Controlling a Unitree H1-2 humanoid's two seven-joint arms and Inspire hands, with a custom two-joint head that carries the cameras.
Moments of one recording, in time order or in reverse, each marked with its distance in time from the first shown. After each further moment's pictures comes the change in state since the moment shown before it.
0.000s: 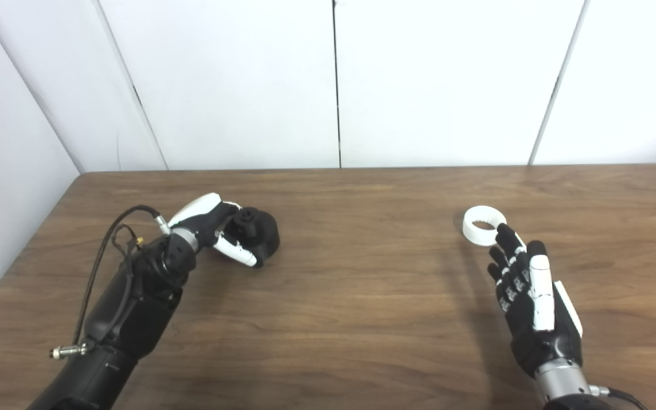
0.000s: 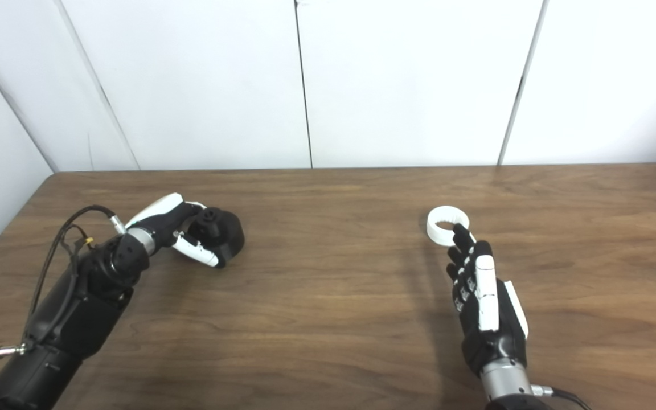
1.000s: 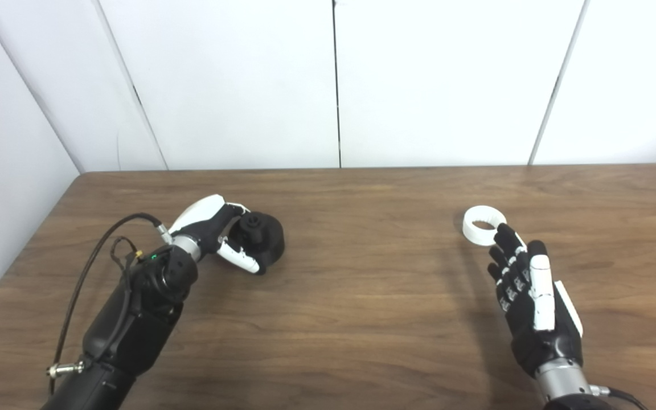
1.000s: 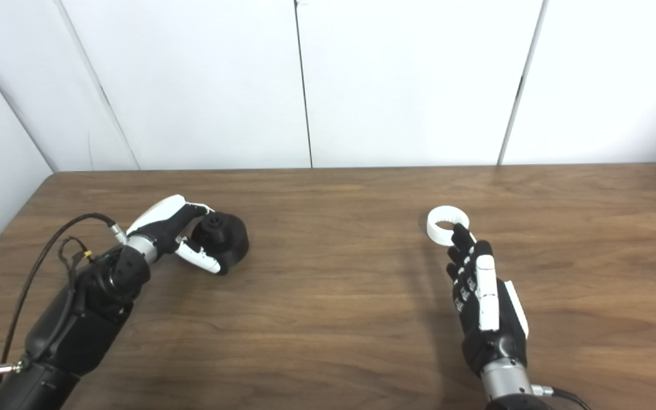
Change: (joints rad) left arm 0.055 -0.005 0.001 -0.078 -0.009 -0.015 0.061; right arm -0.003 -0.003 0.000 0.000 -0.003 0.004 0.001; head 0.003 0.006
